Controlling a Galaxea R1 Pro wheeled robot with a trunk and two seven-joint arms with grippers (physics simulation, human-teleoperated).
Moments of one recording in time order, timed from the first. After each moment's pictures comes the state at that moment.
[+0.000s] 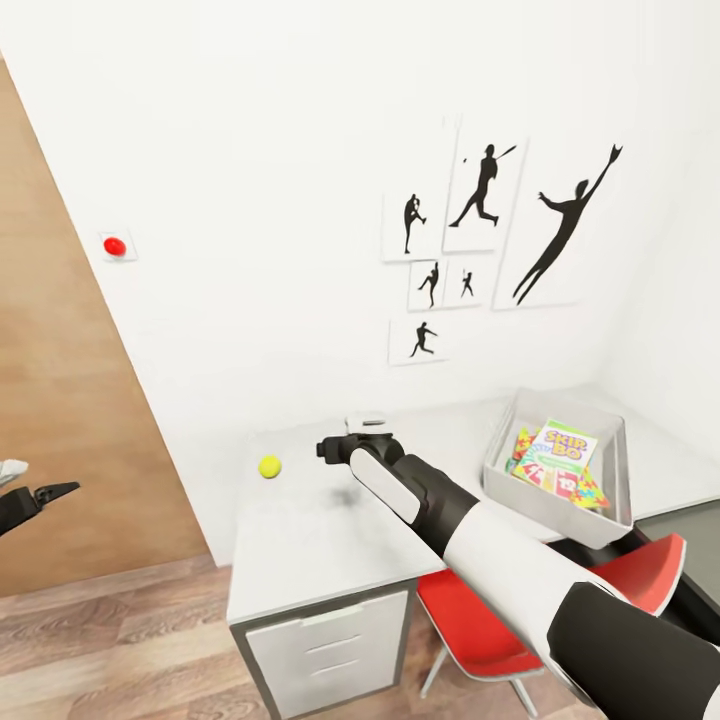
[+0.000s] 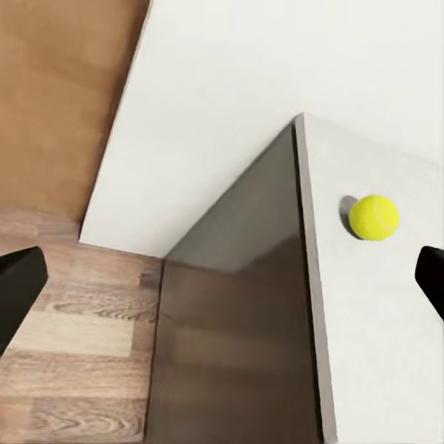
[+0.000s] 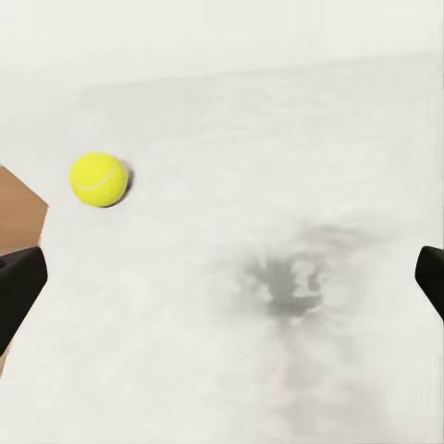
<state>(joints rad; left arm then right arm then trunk) -0.47 0.59 0.53 -1.10 0.40 0.89 -0.54 -1.02 0.17 0.84 -0.83 -0.97 0.52 -0.54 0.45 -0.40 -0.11</state>
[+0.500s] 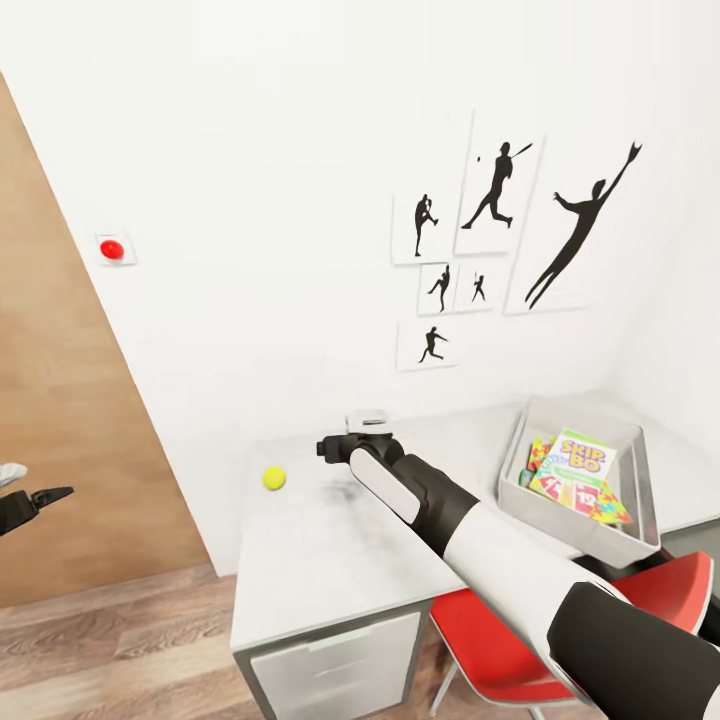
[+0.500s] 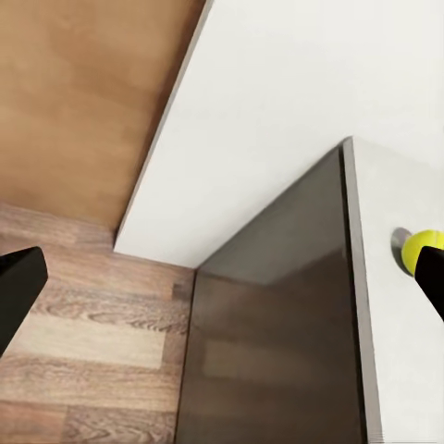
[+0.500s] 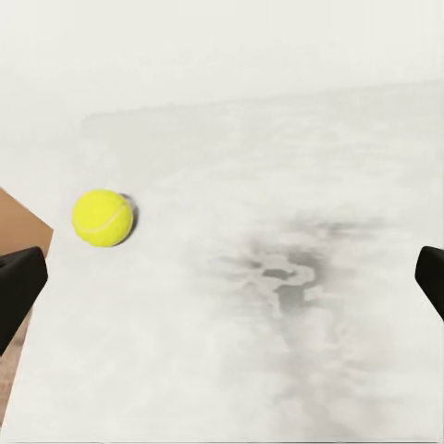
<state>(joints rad) -0.47 0.59 0.52 -1.10 0.39 0.89 -0.46 -1.02 0.17 0.84 -0.84 -0.96 0.51 -0.54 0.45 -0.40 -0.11</state>
